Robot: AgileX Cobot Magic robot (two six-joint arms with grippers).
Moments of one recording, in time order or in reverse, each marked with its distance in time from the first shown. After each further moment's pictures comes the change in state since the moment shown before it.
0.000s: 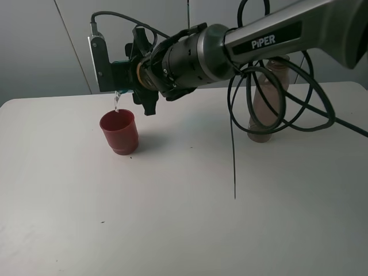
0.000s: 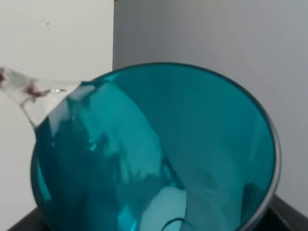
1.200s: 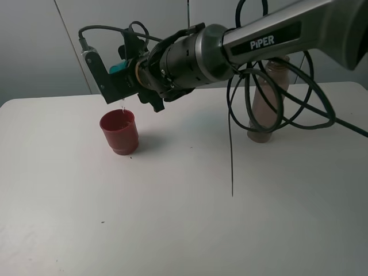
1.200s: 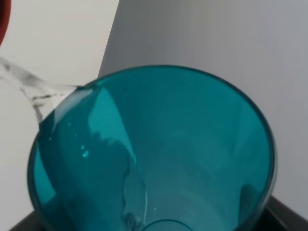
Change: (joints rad) left arm 0.000 0.000 0.000 0.000 0.000 0.000; right arm 0.012 0.000 -0.002 0.000 0.028 -0.266
